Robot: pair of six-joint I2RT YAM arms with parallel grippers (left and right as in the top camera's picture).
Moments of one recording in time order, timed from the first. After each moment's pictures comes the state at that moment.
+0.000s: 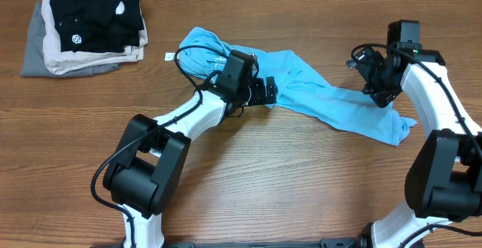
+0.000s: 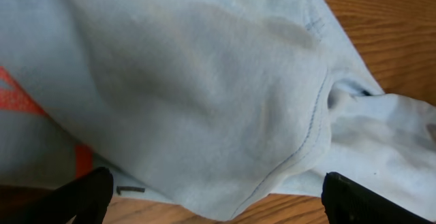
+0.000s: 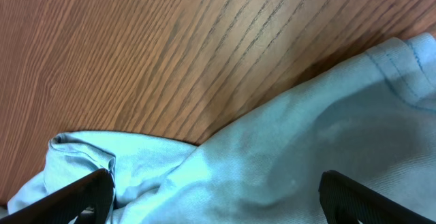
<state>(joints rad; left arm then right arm) -0.50 2.00 1.23 -0.13 0.22 -0.58 -0.12 1.84 1.38 -0.77 -0.12 0.81</state>
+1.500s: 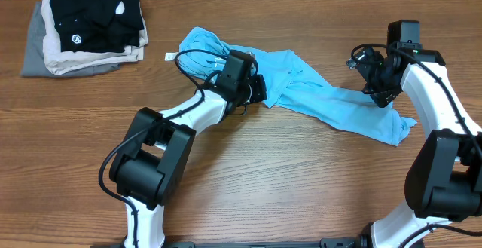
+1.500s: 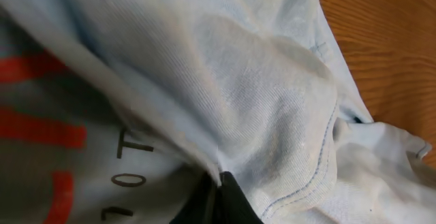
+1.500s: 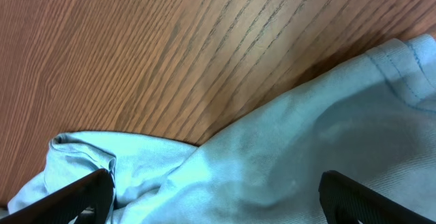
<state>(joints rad) -0.49 2.06 1.24 -0.05 0.26 -0.70 -0.12 1.84 1.38 -0.76 -0.12 0.81</state>
